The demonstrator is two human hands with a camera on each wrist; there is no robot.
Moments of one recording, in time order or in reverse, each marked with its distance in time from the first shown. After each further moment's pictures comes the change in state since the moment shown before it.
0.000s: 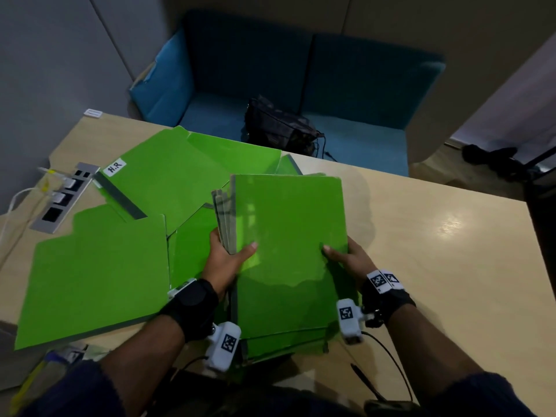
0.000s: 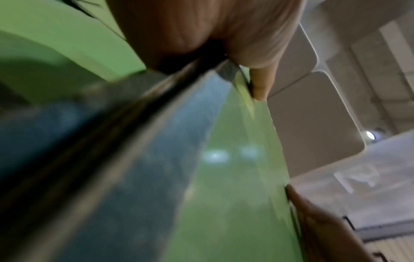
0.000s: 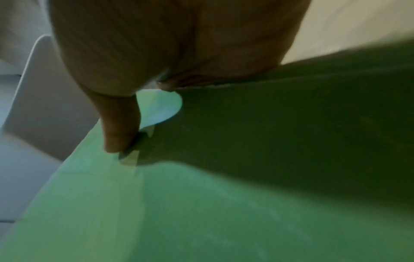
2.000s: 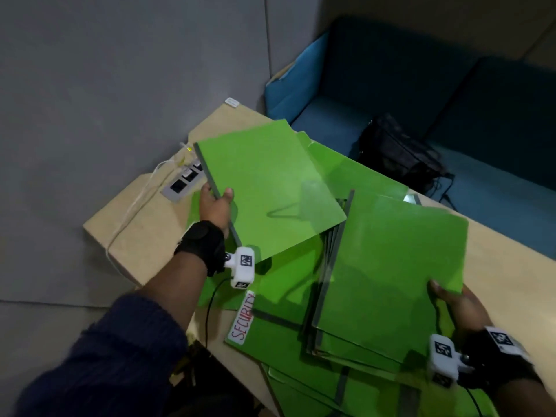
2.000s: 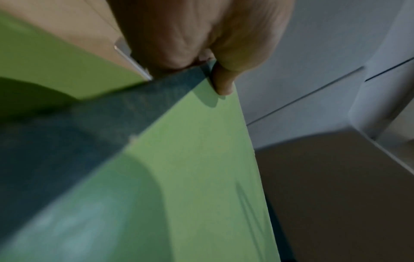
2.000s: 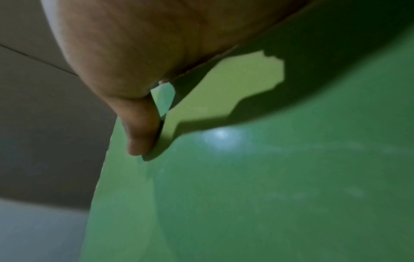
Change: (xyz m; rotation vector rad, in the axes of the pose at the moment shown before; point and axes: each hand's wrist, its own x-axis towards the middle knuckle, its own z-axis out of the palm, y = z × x) left_hand 0.129 0.017 -0.211 -0.305 0.666 0.011; right_hand 0.089 -0.023 0.029 -0.021 0.159 0.102
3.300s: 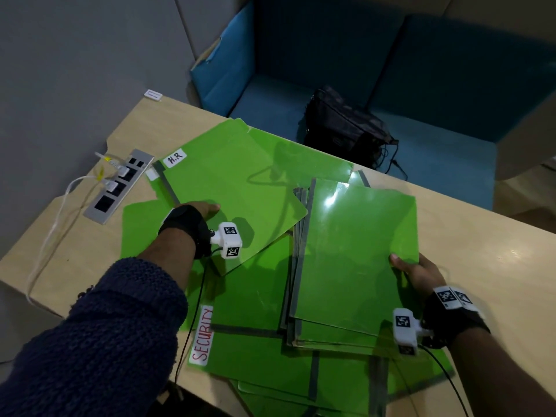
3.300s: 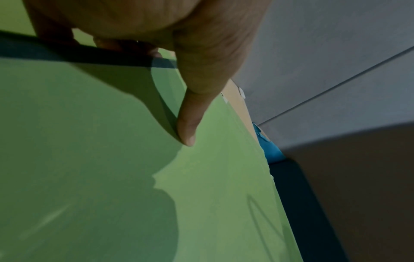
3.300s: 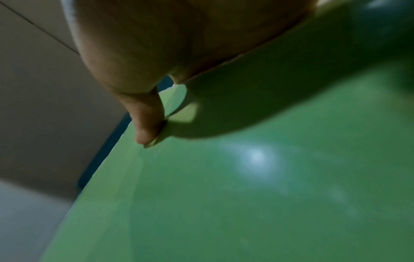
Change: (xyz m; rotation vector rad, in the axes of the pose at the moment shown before) left_hand 0.038 -0.022 0.080 0.713 -0.232 -0.527; right_hand 0.038 0.014 -0.026 -0.223 0.162 0.147
